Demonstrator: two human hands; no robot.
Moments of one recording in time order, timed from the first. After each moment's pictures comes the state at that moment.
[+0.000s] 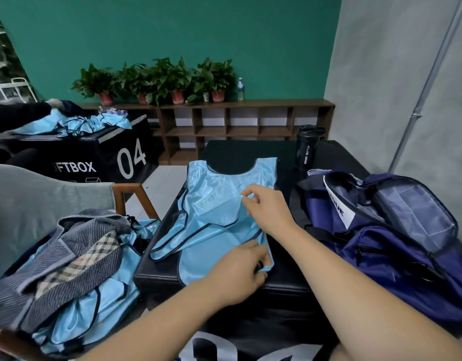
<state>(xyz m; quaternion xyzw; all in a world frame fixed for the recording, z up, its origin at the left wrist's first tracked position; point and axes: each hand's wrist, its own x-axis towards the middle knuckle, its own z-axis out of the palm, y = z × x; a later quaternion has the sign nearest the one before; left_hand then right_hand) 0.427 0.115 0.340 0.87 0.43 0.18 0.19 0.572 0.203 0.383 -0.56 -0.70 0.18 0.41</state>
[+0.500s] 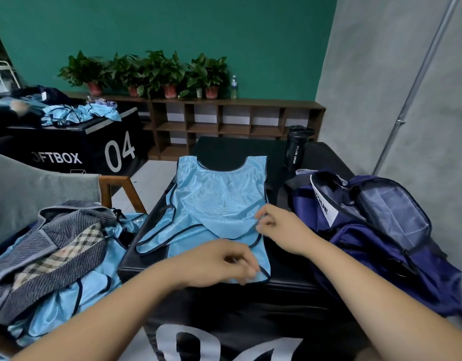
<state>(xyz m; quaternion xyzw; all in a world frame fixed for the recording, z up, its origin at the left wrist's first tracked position) 0.401 0.095 0.393 0.79 0.39 0.12 0.46 0.646 0.165 0.361 -0.57 -0.72 0.28 0.26</state>
